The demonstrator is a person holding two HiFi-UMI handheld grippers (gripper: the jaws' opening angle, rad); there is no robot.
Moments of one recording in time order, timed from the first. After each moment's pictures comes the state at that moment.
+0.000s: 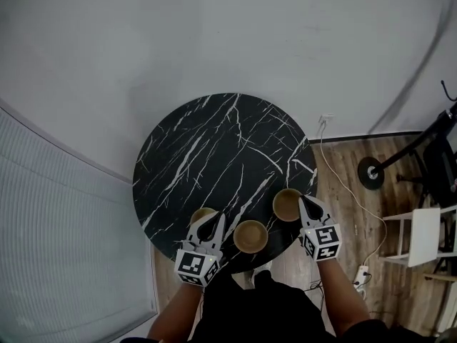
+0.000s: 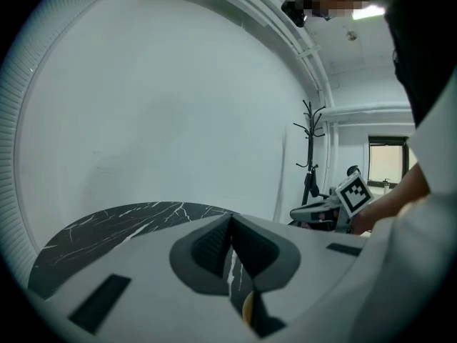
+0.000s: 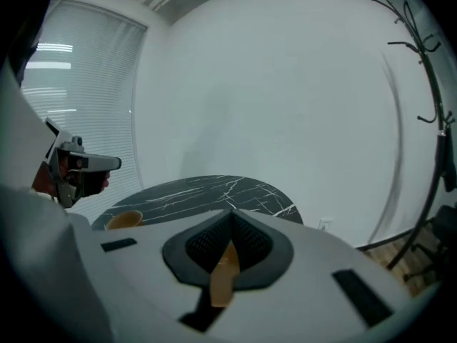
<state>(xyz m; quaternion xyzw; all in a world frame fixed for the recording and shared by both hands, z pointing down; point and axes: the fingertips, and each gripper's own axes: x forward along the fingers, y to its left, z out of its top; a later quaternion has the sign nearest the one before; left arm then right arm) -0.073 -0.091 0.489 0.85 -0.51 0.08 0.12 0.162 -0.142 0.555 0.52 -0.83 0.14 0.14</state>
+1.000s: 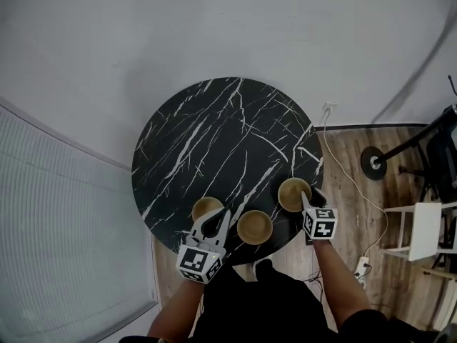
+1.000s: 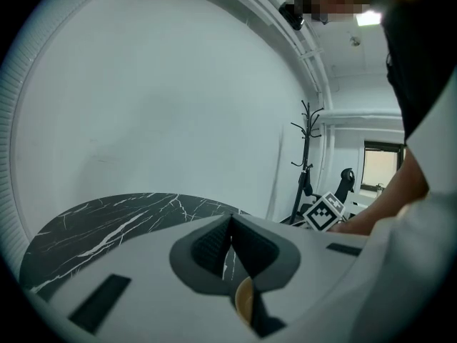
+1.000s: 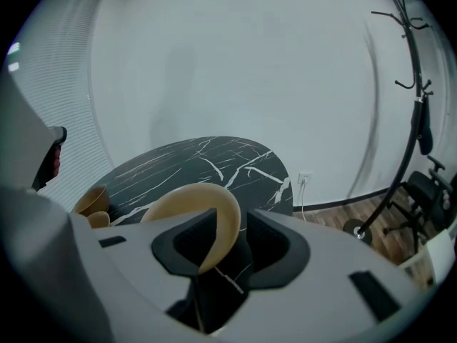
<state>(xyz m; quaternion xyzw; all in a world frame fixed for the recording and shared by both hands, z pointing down) -0.071 -0.078 0.510 0.86 -0.48 0.08 0.15 0.190 -0.145 0.670 0.57 -0.74 0.26 0.23</state>
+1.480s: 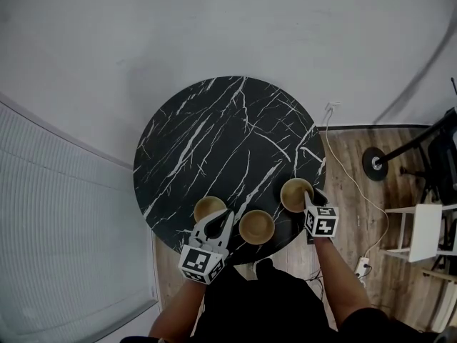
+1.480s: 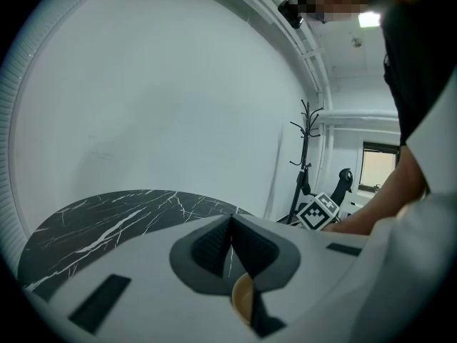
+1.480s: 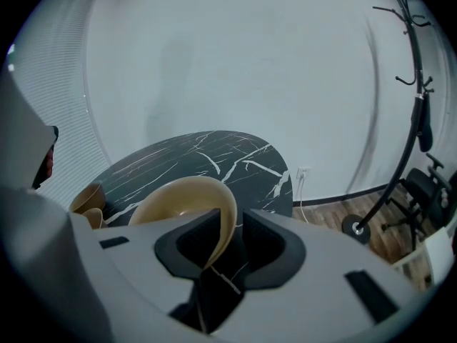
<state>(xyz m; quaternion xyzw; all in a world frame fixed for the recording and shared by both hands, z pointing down) -0.069 -0.074 0.514 0.86 -0.48 0.08 0.16 0.193 -0.147 0.682 0.57 -0.74 0.28 0.25</state>
